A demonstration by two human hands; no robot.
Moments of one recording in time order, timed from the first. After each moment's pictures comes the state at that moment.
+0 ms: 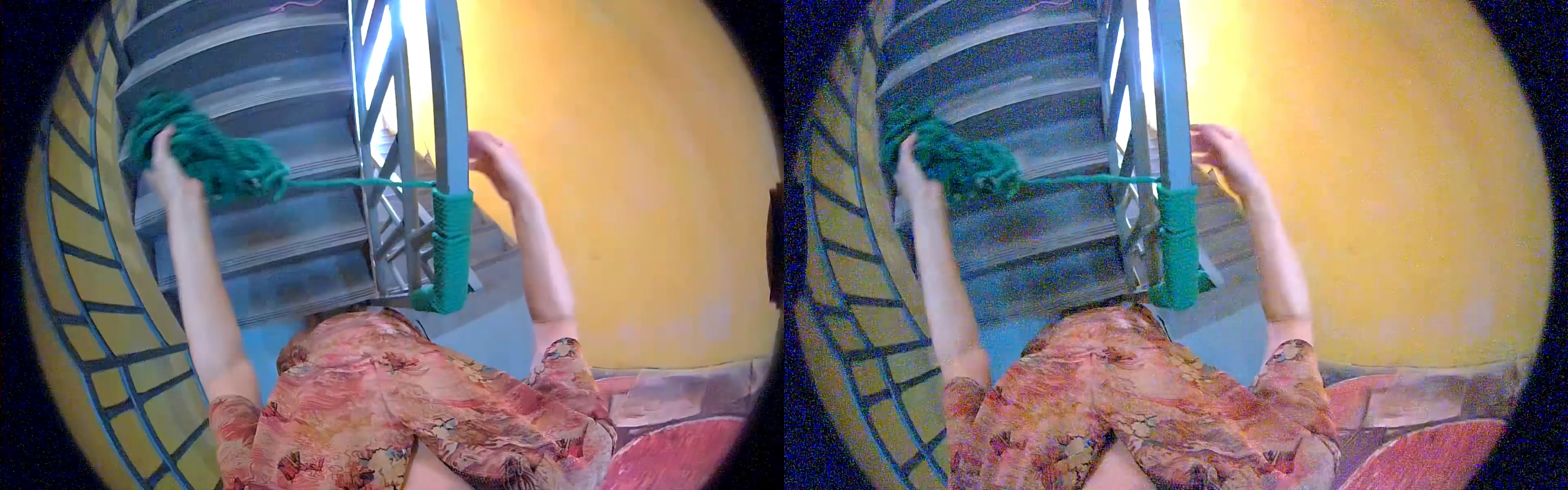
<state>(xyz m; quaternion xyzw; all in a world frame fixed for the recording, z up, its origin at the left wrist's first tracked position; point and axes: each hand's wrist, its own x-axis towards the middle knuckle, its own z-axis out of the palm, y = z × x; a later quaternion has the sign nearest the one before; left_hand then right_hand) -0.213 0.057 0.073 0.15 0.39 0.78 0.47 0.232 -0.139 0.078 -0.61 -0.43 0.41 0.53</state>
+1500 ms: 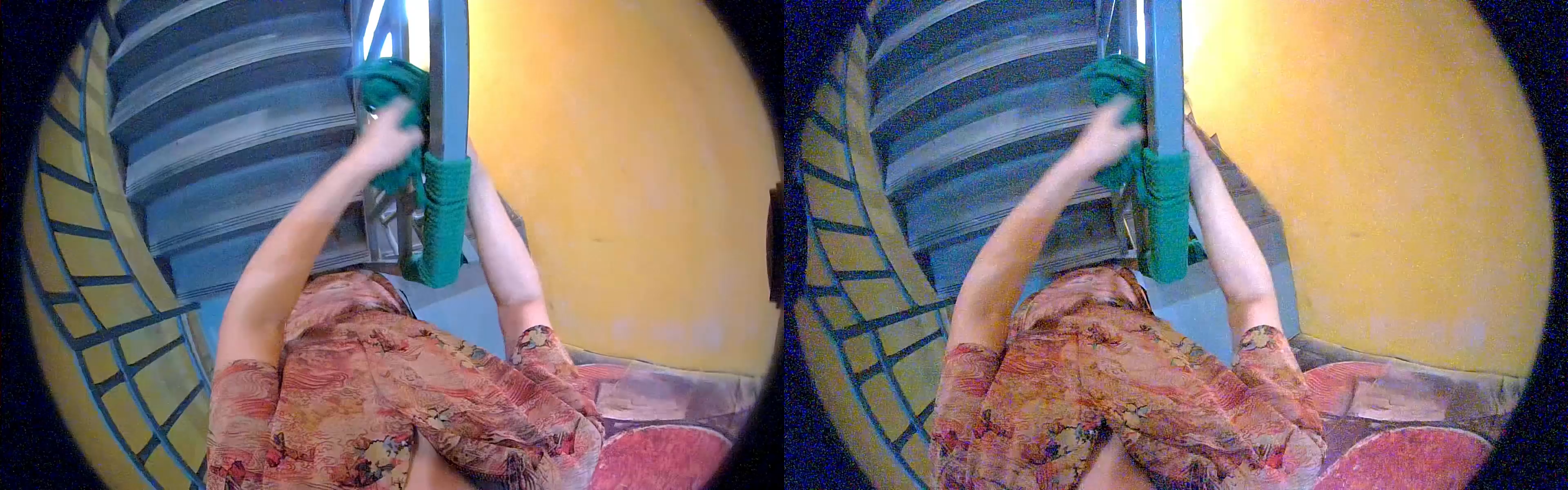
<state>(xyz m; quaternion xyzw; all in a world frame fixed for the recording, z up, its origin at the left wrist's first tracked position) 0.058 -0.074 0.039 0.74 0.32 0.39 0.45 0.237 -0.117 -0.036 -0.38 -0.27 0.63 0.62</state>
